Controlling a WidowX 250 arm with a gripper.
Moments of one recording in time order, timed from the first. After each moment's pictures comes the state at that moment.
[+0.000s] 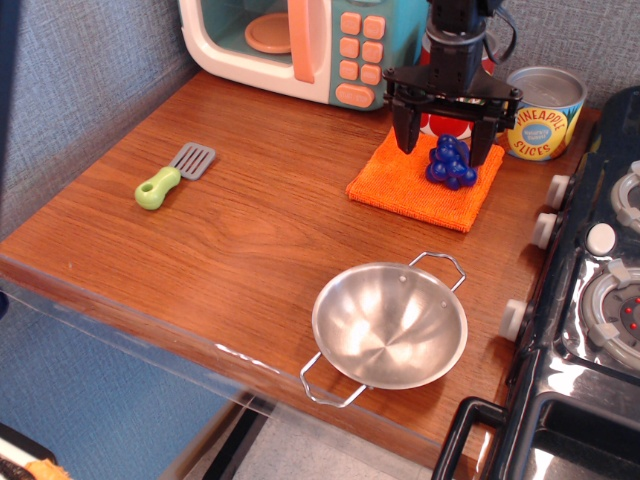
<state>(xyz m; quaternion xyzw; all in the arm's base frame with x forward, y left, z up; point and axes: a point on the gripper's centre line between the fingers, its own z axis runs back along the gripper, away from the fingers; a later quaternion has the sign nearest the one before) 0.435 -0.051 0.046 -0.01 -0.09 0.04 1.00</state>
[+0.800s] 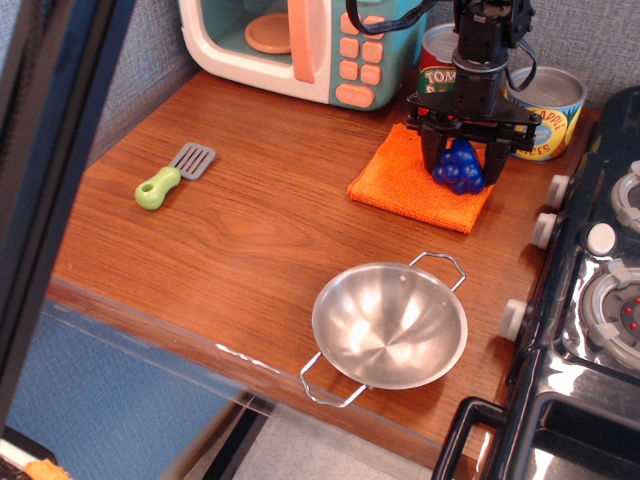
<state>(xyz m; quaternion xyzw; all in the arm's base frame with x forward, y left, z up) 0.448 -0.066 0.022 -0.01 -0.07 0.04 1.00</state>
